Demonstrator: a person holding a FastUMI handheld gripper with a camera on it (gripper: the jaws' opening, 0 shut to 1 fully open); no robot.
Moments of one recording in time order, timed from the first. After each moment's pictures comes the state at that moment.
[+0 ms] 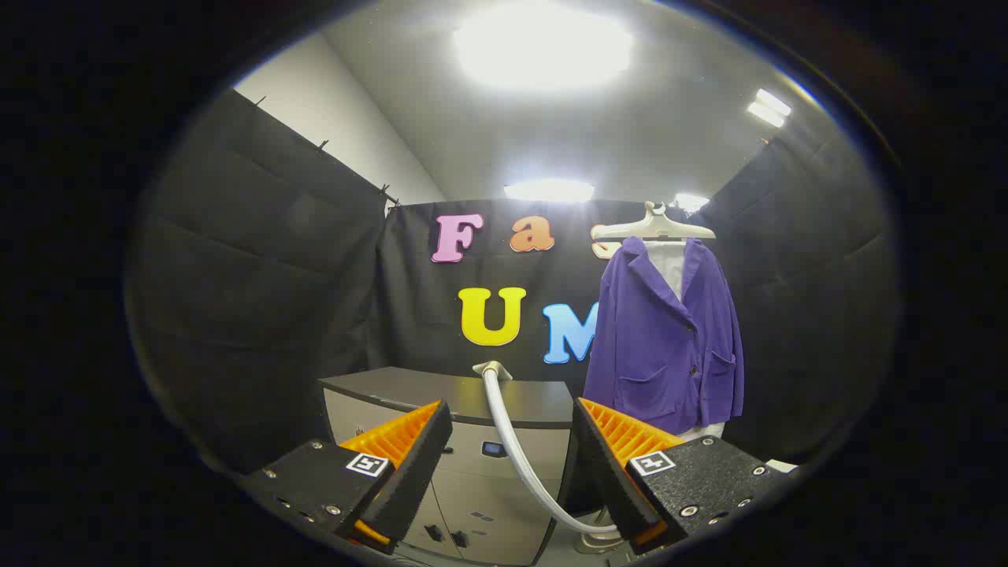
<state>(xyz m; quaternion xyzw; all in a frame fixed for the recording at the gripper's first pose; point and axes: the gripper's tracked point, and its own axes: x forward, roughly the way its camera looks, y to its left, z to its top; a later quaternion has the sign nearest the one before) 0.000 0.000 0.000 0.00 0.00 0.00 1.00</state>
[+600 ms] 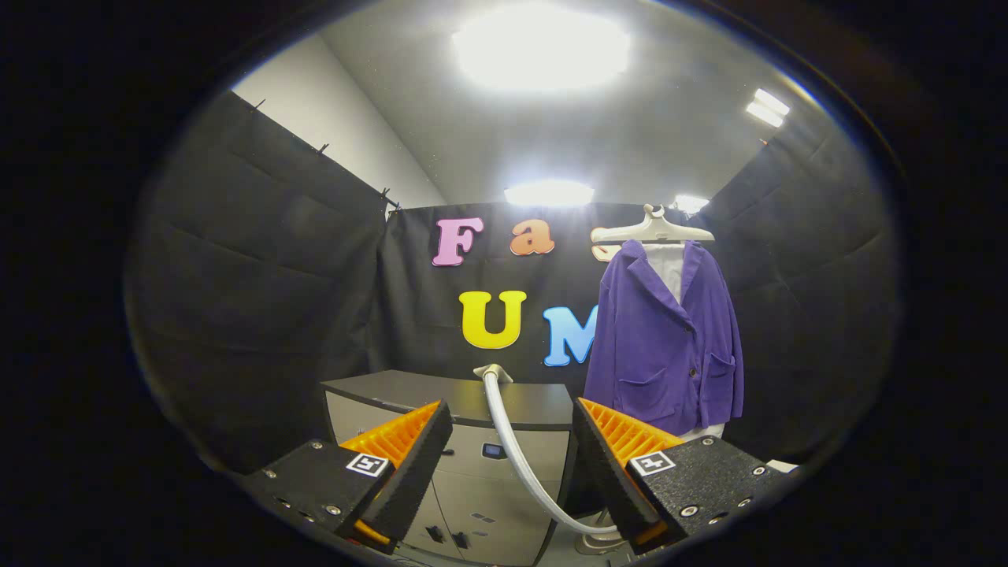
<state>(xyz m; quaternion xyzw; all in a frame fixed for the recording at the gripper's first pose) -0.005 -0.002 0.004 0.00 -0.01 0.00 1.00</state>
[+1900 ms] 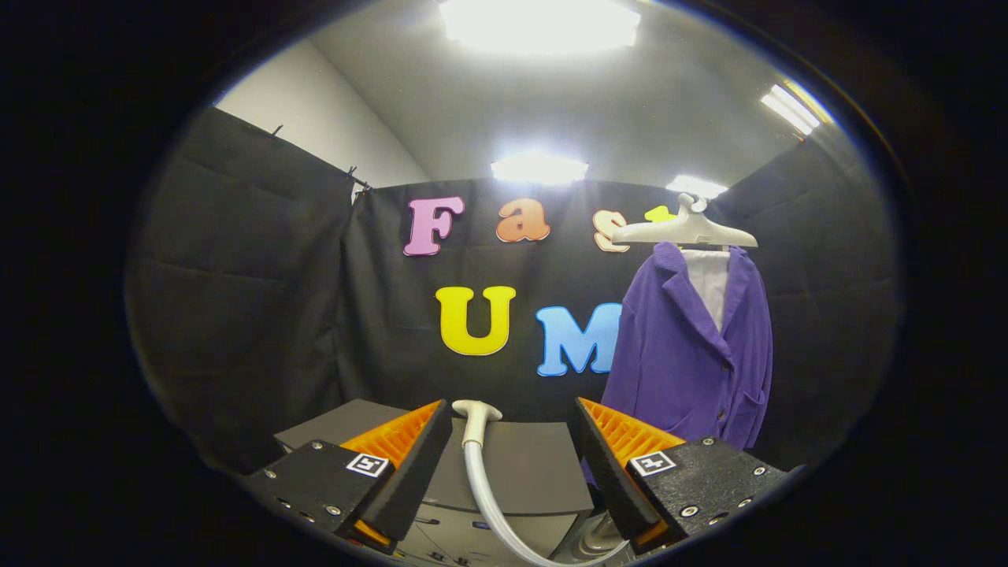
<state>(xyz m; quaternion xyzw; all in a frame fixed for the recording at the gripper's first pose) 0.225 -0.008 0.095 0.00 0.06 -0.03 1.00</state>
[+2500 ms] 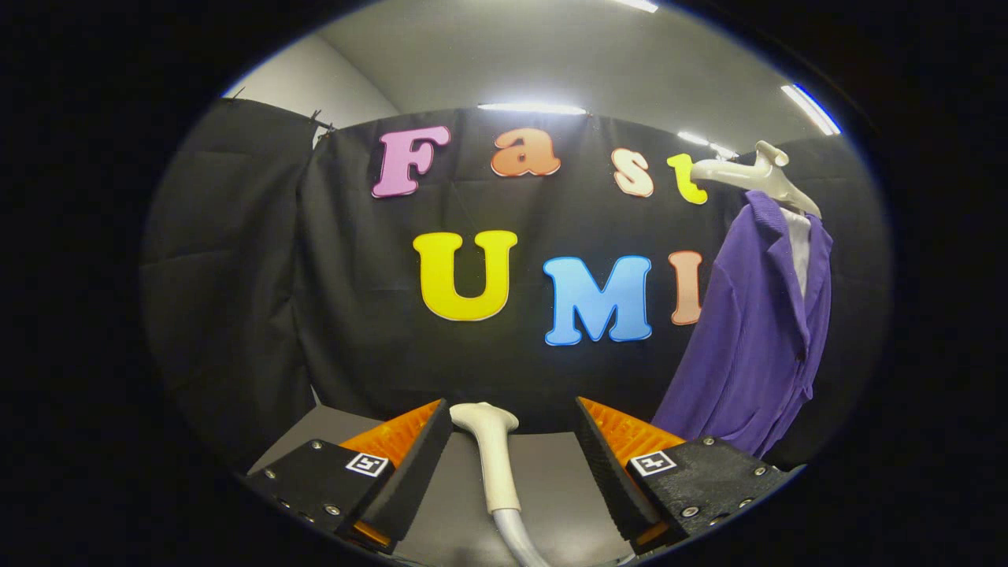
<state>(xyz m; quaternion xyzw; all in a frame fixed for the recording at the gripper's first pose) 0.417 0.028 0.025 0.01 0.20 -0.07 0.98</state>
